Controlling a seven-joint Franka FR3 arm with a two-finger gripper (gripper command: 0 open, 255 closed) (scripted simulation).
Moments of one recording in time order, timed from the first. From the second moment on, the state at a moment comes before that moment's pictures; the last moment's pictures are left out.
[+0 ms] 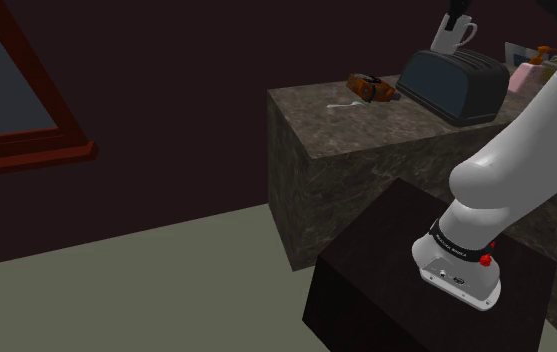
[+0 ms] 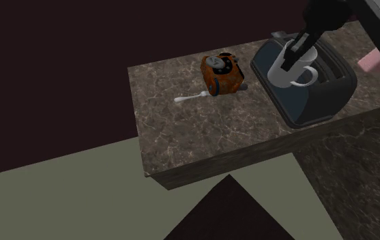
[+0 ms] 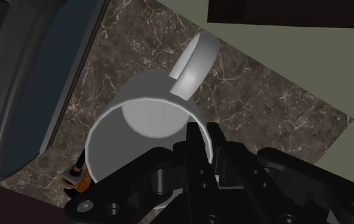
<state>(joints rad) -0.47 -0.03 -0.42 -1.53 0.01 1.52 -0.90</state>
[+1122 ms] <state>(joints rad) -0.47 -0.08 -0.42 -1.81 -0.01 1.75 -0.90</state>
